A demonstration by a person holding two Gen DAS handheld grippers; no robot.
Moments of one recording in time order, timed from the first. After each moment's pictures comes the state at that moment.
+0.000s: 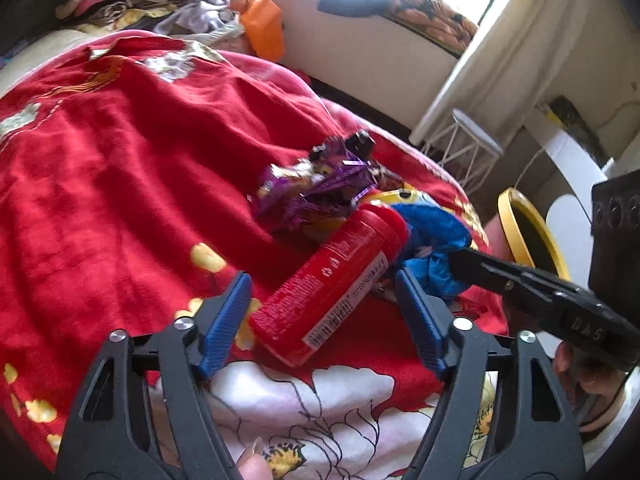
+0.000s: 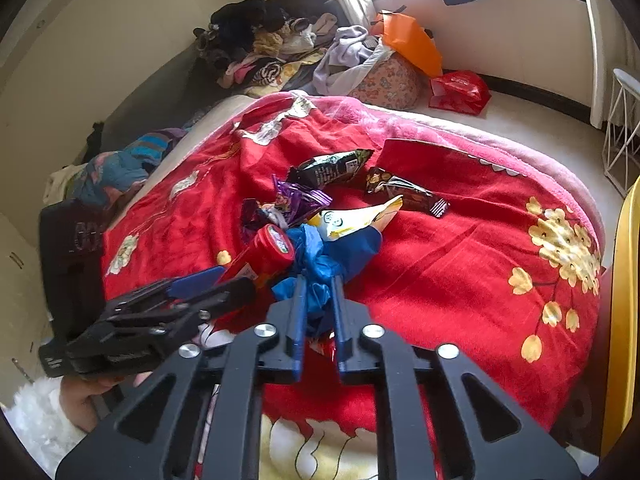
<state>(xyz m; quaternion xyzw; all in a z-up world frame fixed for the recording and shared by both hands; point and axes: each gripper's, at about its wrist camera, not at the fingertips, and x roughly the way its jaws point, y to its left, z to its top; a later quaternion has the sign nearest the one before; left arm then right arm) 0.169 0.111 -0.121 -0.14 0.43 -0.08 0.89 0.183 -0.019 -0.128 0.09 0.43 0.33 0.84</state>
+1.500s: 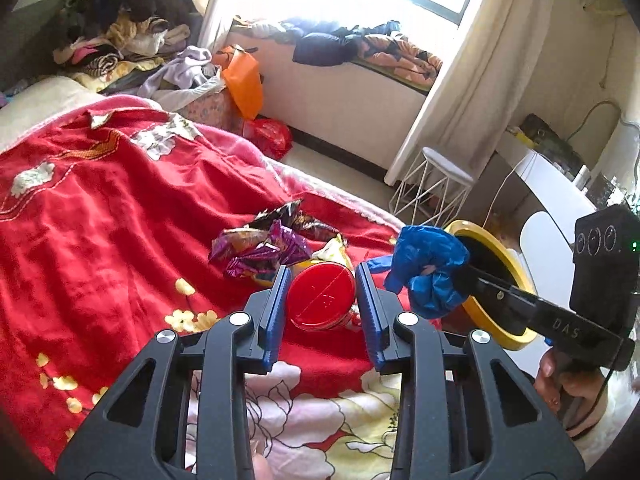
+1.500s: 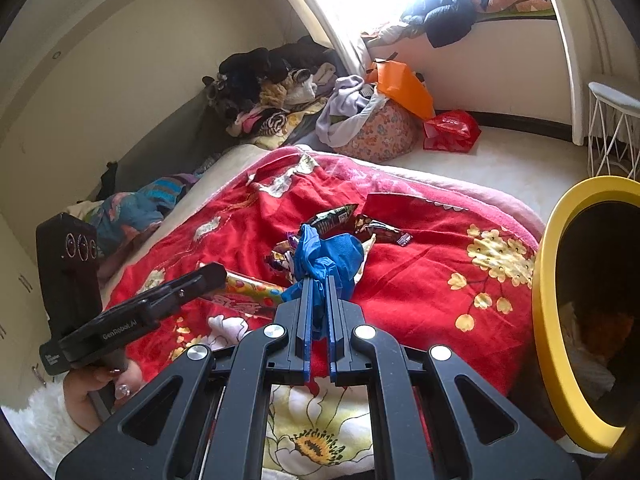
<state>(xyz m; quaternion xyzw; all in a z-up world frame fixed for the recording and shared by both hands) 0.123 0.078 -0.044 -0.12 0.34 -0.09 0.93 0.139 -0.081 -0.077 0.13 0.35 0.32 0.87</state>
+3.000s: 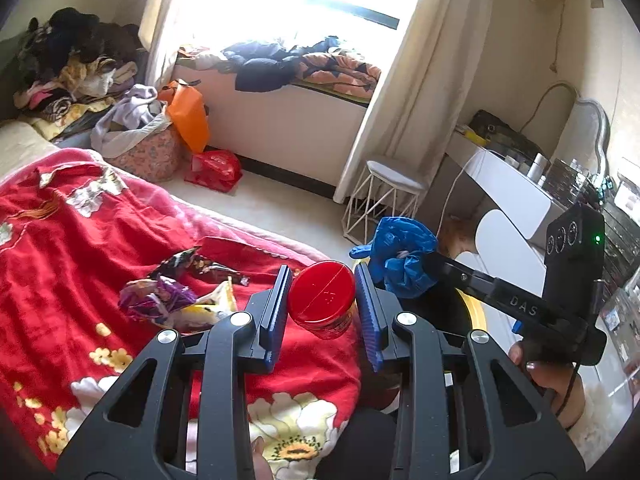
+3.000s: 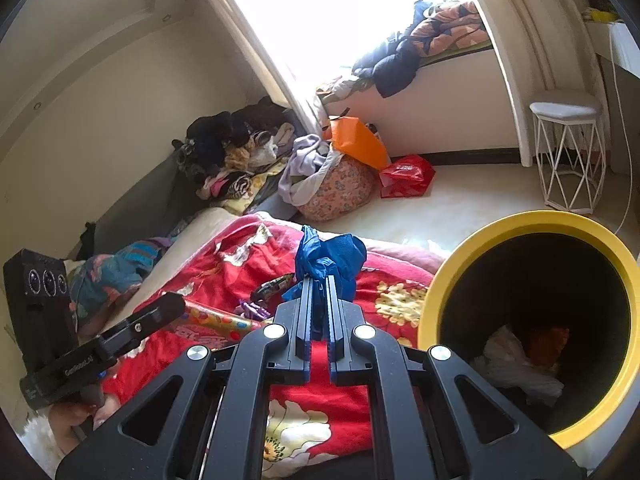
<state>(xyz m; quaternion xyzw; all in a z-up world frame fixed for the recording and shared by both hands) 0.120 -0.009 0.002 -0.09 0.29 -0.17 0.94 0.126 -0.187 -0.043 0.20 0.28 0.25 0.91</state>
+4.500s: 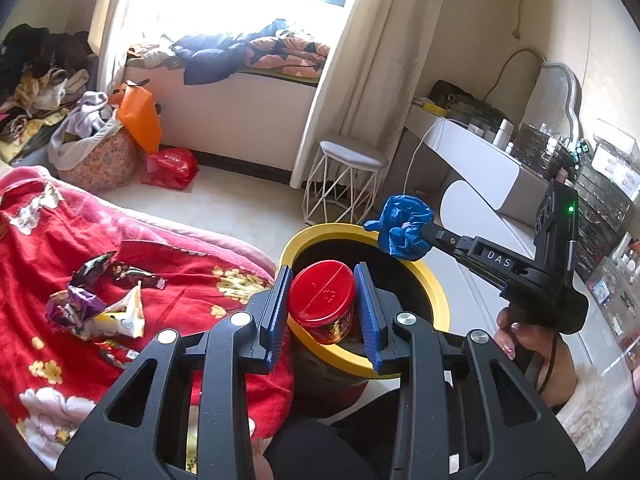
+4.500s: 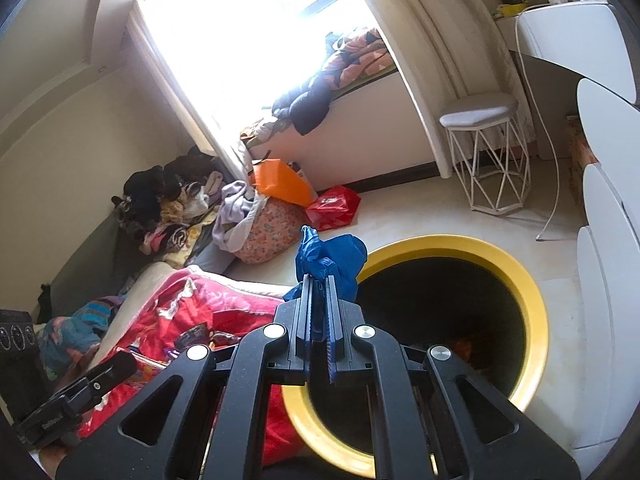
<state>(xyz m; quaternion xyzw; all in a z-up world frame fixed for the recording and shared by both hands) 0.133 -0.096 -0.009 -0.06 0.31 -0.23 0.92 0.118 -0.295 -0.060 0.24 0.26 0.11 0.93</state>
